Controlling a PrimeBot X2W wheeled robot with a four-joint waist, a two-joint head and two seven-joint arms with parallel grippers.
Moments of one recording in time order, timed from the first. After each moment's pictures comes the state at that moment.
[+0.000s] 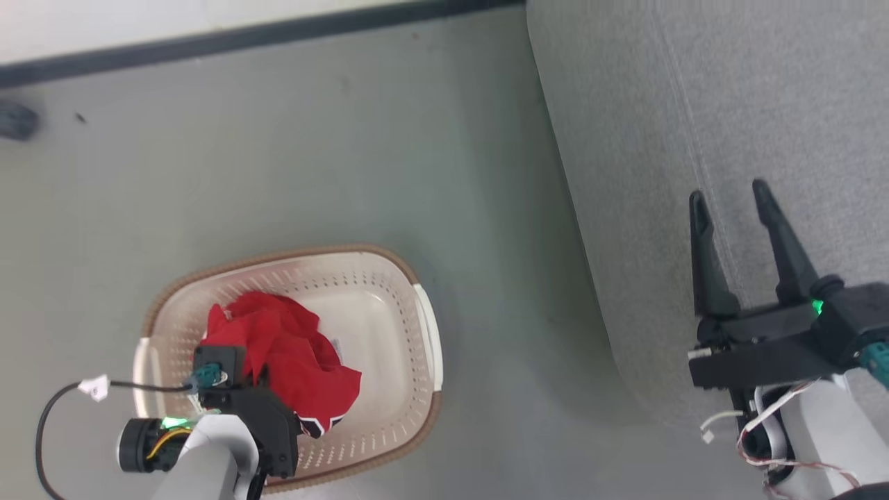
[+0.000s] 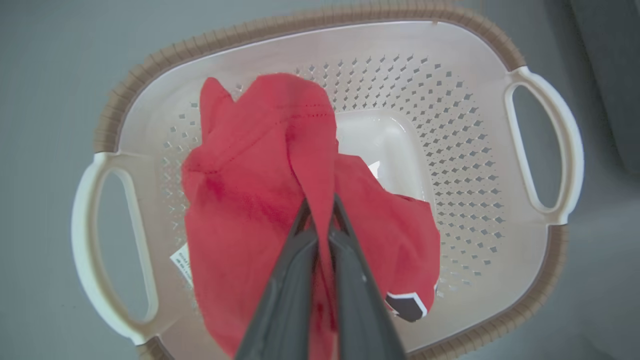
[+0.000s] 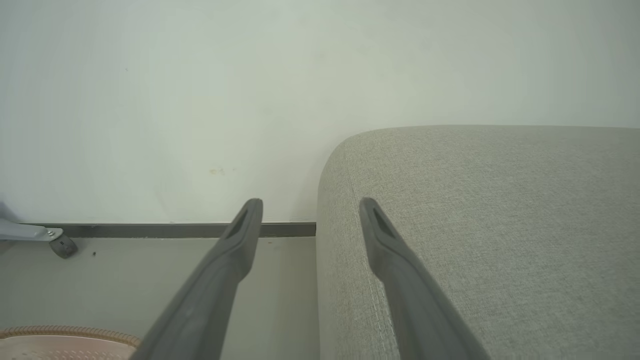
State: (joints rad) left arm -0.68 0.06 -0.25 1.21 -0.31 -0.05 -0.12; right arm -0.42 -0.22 0.22 0.13 0.25 -0.02 -0.26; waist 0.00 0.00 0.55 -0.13
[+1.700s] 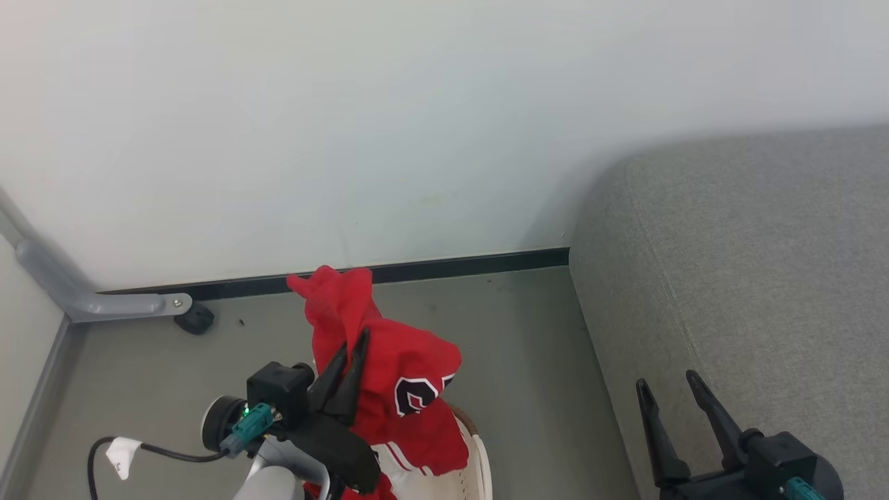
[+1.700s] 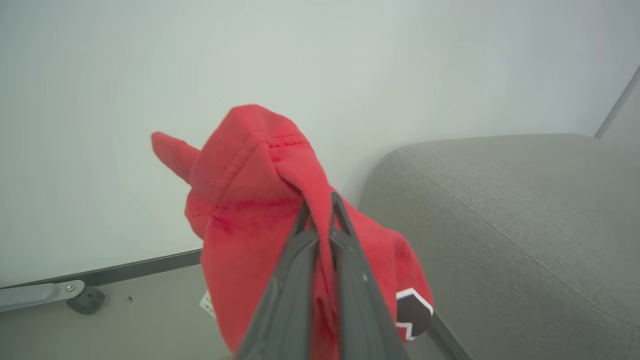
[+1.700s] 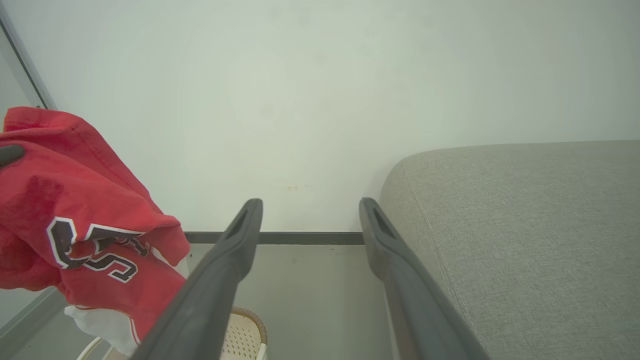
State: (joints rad) left arm -0.42 0.04 -0.33 0.60 -0.38 -0.12 -0.25; right arm -0.14 -0.16 0.27 0.26 0.27 0.01 -0.26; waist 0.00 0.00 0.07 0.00
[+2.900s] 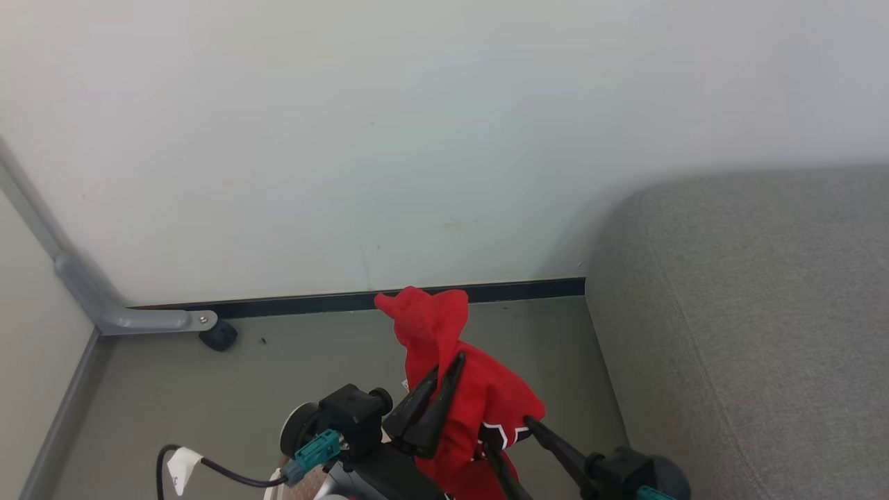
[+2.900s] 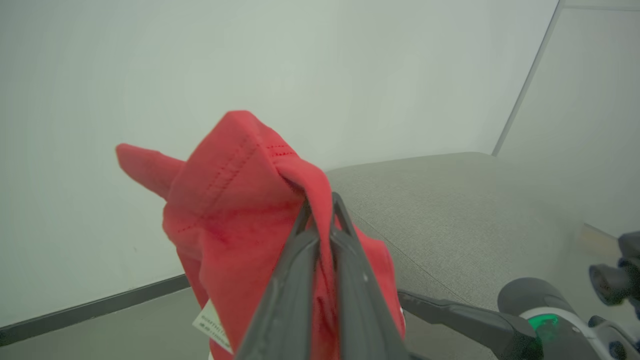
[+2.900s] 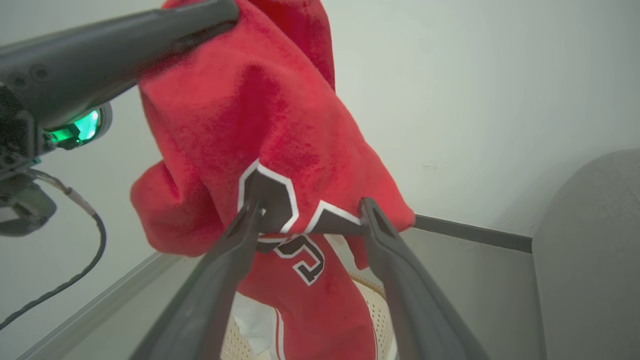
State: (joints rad) left arm -0.33 0.05 -0.57 0.31 -0.50 -0.10 -0.18; right arm -0.21 -0.07 0.57 0.37 0.29 0.12 -0.19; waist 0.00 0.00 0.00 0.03
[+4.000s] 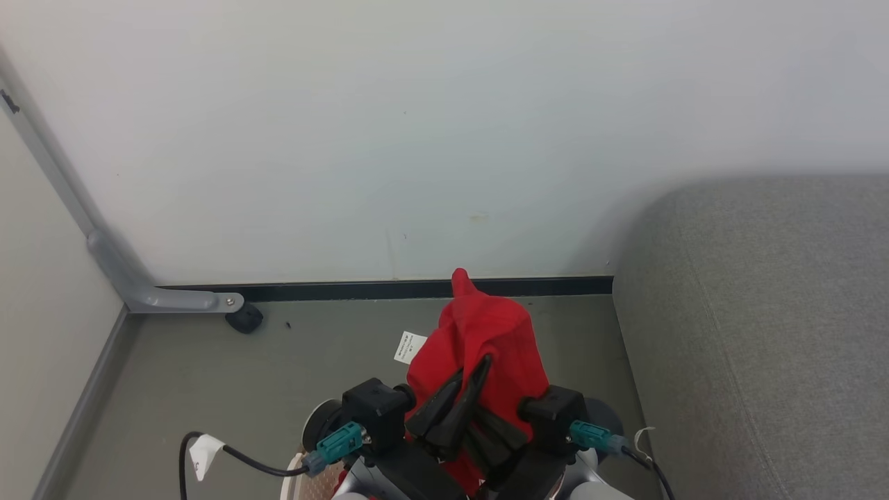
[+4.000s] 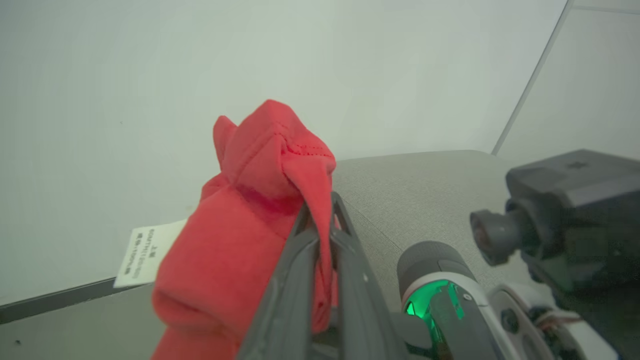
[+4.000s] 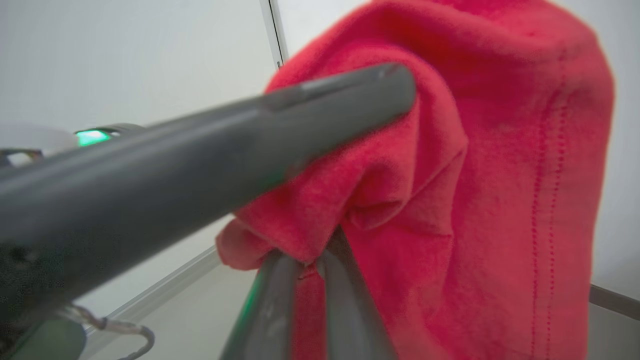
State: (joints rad) left arm -0.35 0.05 -0.64 0.27 -0.56 -0.08 -0.13; right arm -0.53 -0.07 0.93 0.53 0.58 0.06 -0.22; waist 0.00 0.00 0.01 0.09
